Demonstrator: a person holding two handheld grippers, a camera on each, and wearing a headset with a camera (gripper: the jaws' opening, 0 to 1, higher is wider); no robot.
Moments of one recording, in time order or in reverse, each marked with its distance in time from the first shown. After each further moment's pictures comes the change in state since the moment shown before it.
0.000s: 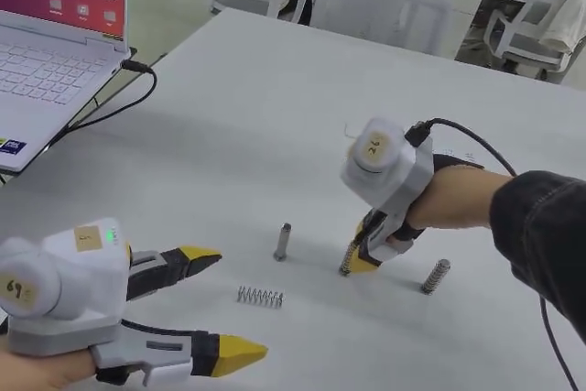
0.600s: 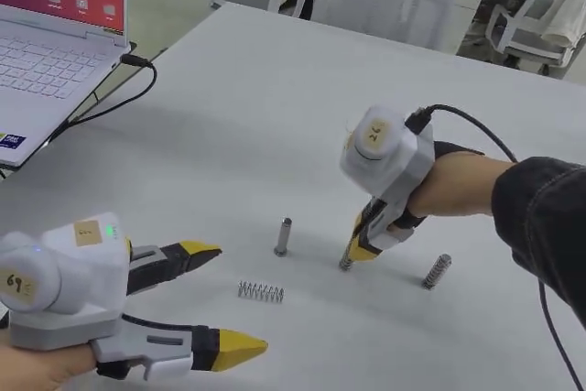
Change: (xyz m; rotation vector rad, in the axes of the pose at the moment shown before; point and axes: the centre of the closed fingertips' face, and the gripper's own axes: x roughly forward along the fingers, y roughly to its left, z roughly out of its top) left arm 0.001 0.001 -0.001 -0.001 0.000 0.002; right arm 0.001 0.003 0.006 -0.033 0.009 0.020
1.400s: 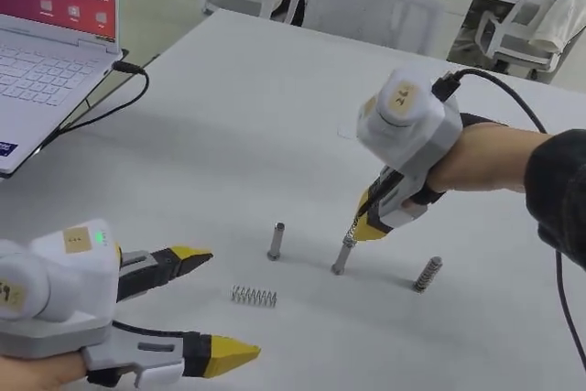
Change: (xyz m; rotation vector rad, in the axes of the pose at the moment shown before) left arm -0.002 -0.001 0.000 0.004 -0.005 0.002; right arm -0.047 0.004 0.012 -0.024 -0.067 -0.016
